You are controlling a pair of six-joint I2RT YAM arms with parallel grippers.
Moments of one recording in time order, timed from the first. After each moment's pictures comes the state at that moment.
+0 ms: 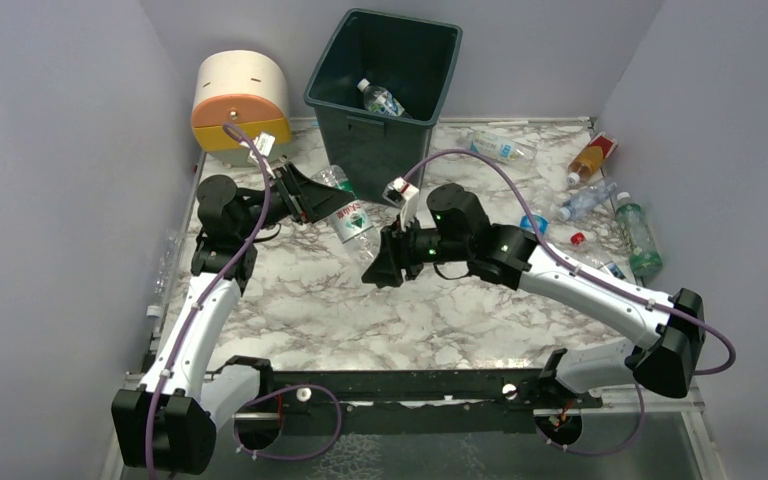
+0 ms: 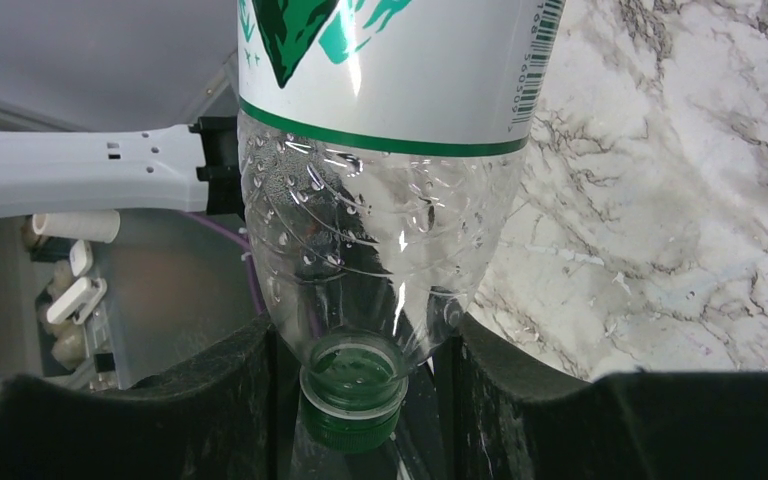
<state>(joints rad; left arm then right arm) -0.12 1.00 0.82 0.24 0.89 -0.92 0.95 1.32 1.19 -0.32 -0.39 0.43</state>
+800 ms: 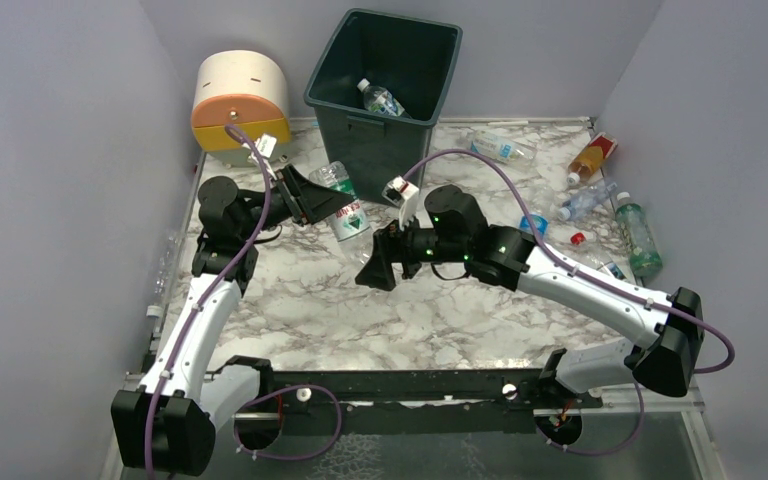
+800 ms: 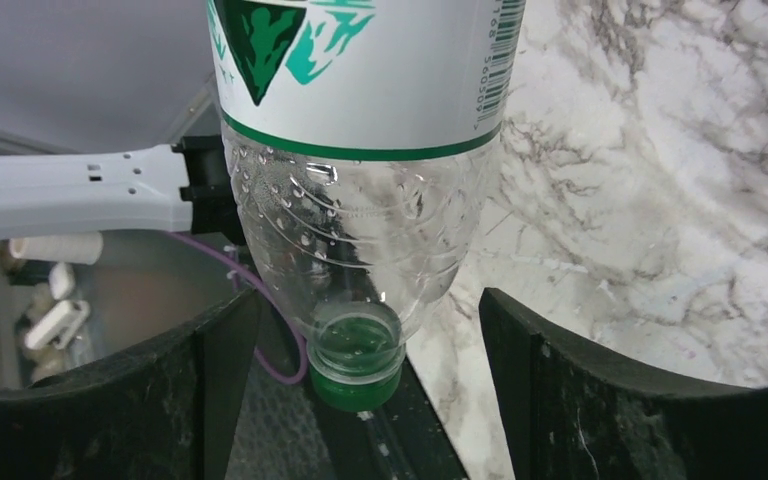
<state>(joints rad) -0.13 0.99 0.81 0.24 0.88 -0.94 0.97 1.34 1.19 -0.29 -0.33 0.43</state>
